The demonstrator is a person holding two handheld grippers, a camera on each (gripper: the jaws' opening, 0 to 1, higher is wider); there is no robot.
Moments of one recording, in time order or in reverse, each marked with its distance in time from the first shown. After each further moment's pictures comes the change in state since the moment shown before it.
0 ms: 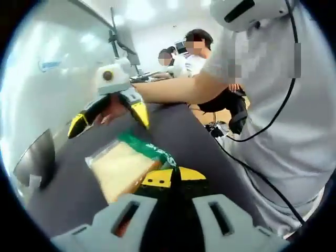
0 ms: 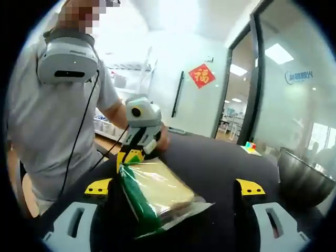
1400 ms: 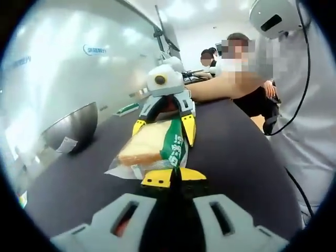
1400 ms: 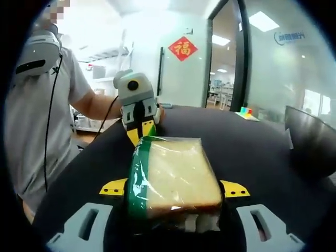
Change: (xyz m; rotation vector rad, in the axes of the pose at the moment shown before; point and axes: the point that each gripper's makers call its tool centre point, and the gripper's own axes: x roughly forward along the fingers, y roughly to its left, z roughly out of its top) left arm -0.056 0.070 -0.047 -0.140 0.011 0.318; right arm 0.053 -0.031 -0.054 0.188 0.179 -0.119
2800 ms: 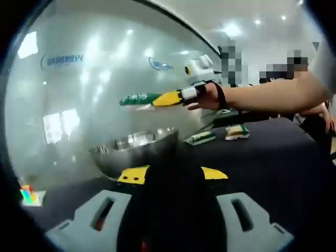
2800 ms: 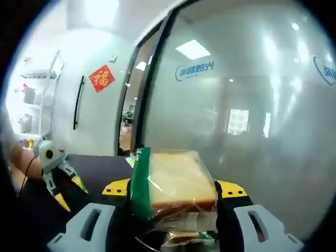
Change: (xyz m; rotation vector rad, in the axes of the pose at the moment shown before) left arm 0.040 0.198 0.036 -0.236 -0.237 0.453; right arm -0.101 -0.315 0.130 0.169 -0.238 -0.599
